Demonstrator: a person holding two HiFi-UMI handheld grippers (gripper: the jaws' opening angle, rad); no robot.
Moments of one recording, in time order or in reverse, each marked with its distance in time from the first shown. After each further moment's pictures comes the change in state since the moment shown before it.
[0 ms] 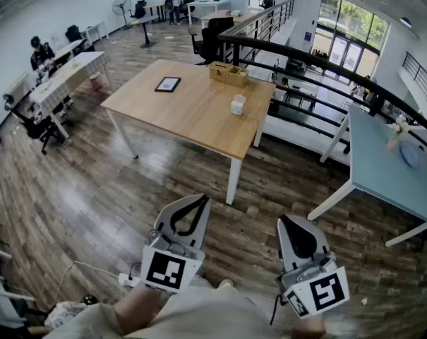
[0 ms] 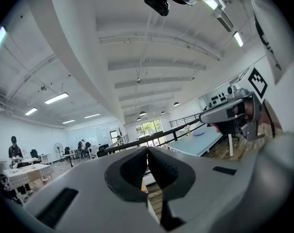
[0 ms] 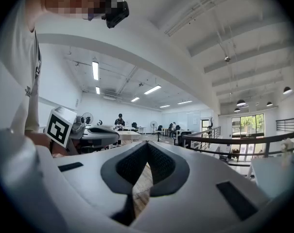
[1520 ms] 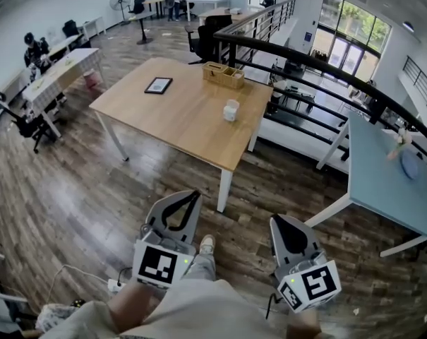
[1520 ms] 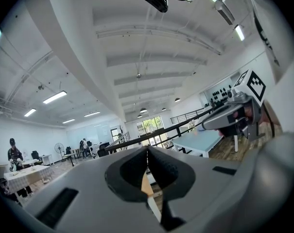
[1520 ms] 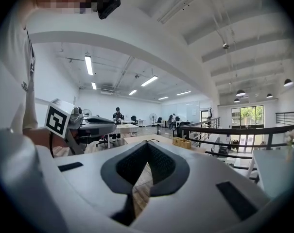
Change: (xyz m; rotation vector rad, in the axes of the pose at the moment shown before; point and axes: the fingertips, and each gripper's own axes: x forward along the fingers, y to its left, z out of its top) left arm 0.106 0.030 -0.030 0.026 0.031 0.003; right arm 0.076 -0.090 -0.055 0.047 0.095 0.000
